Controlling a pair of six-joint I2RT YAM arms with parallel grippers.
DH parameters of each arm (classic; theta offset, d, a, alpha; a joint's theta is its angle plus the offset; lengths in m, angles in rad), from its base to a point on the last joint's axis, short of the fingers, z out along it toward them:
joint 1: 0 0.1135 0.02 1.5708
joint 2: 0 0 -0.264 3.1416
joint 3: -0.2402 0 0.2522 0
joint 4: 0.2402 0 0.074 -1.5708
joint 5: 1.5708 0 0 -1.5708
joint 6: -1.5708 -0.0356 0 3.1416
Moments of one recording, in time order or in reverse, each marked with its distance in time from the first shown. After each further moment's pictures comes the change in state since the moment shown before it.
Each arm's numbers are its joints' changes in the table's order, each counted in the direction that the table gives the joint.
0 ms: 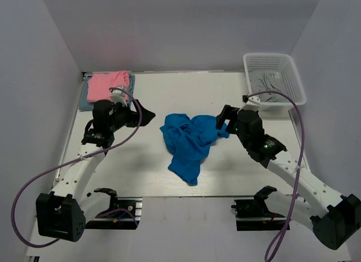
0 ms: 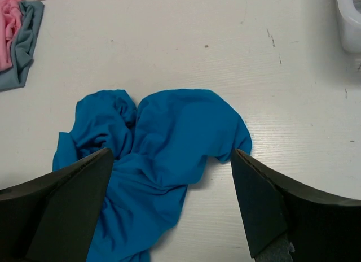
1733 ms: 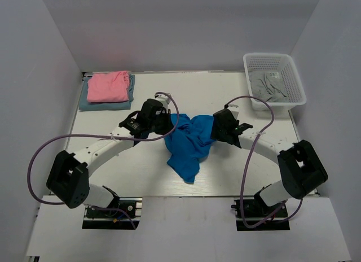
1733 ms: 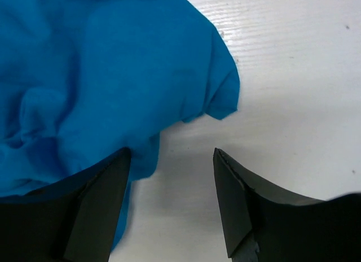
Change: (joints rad) left arm -0.465 -0.352 -0.224 0.216 -0.377 0.033; right arm -0.029 -0.501 -0.046 0.099 -0.020 -0.126
